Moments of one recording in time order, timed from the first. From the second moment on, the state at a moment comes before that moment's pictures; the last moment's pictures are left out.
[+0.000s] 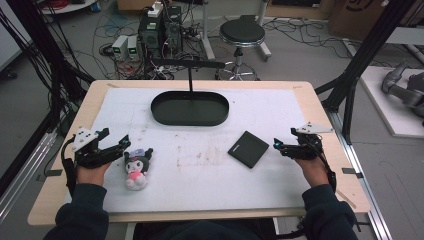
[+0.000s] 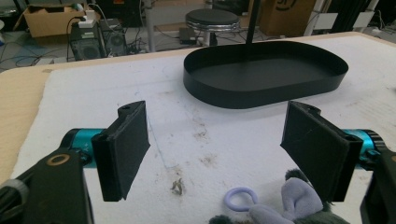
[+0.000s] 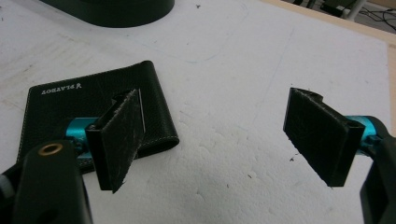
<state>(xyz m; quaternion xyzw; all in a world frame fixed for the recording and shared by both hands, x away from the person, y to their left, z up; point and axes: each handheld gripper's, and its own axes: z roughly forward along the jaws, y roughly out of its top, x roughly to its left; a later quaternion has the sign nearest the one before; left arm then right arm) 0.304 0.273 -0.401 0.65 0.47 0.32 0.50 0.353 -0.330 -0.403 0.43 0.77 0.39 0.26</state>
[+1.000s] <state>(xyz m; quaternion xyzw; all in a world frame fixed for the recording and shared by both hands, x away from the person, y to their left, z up) 0.303 0.269 -0.407 0.66 0.47 0.31 0.50 0.367 -0.301 -0.422 0.38 0.82 0.39 0.17</state>
